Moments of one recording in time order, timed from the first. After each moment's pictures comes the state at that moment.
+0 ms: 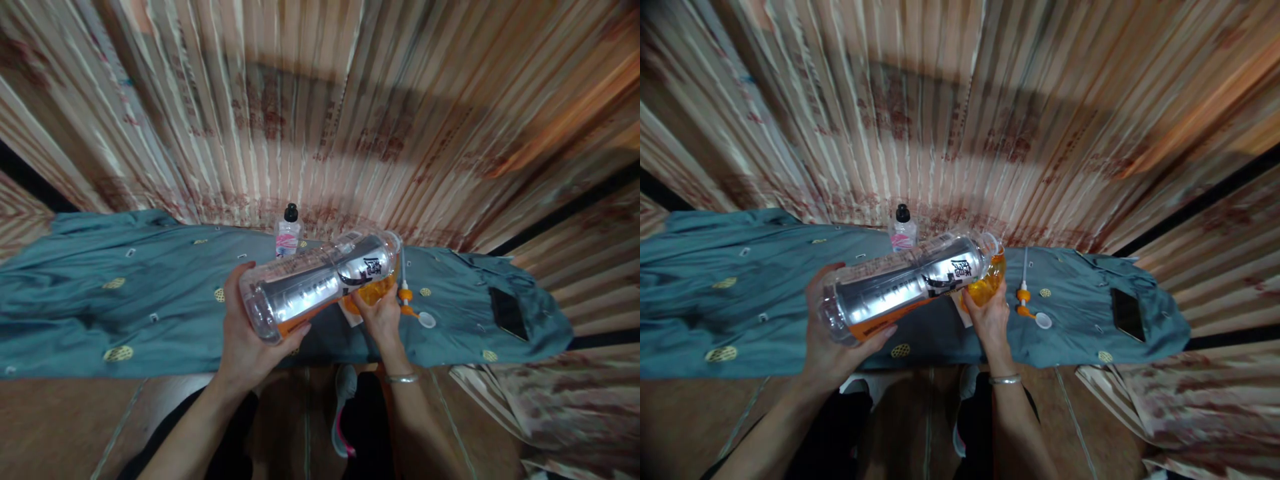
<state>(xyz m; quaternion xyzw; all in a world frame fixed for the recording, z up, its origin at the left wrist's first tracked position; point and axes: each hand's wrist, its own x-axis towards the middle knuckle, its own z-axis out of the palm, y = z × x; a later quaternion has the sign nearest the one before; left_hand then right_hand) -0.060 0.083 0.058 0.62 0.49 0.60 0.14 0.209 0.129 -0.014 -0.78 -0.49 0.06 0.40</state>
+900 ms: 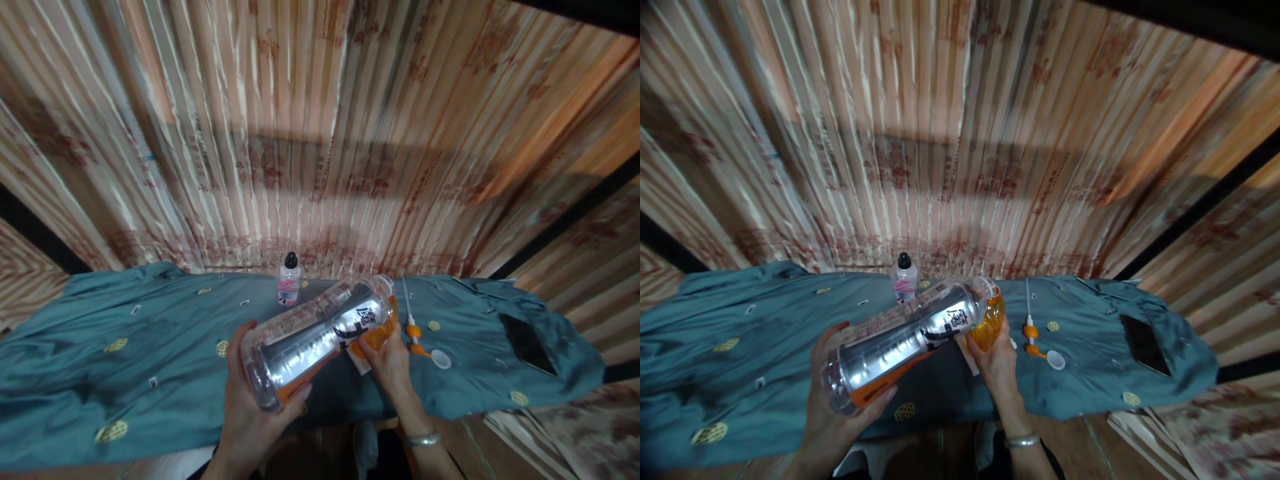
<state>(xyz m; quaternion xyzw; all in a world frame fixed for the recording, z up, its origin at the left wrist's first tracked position) -0.062 0.072 0.048 0.57 0.53 0.60 0.20 0.204 0.127 -0.016 -0.74 -0.47 0.13 0.47</state>
